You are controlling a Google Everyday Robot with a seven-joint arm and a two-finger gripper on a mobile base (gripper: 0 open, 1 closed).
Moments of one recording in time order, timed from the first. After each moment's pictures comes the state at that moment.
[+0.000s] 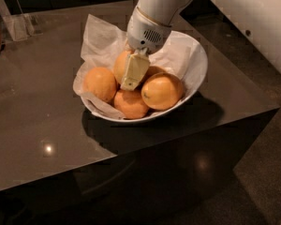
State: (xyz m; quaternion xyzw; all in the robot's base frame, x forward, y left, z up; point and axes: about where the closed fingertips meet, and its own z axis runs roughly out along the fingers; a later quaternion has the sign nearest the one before) arm 0.529 0.020 0.917 -0.71 0.67 0.18 0.14
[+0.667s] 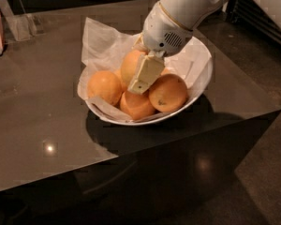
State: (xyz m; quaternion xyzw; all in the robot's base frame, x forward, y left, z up) arm 0.504 0.000 0.945 -0.70 0.66 0.18 0.22
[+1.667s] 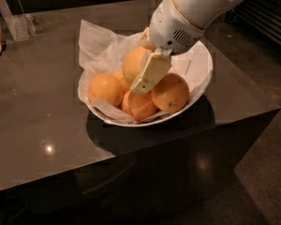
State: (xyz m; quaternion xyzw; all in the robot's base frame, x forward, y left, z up) arm 0.489 -0.004 0.963 -0.69 0.65 0.18 0.25
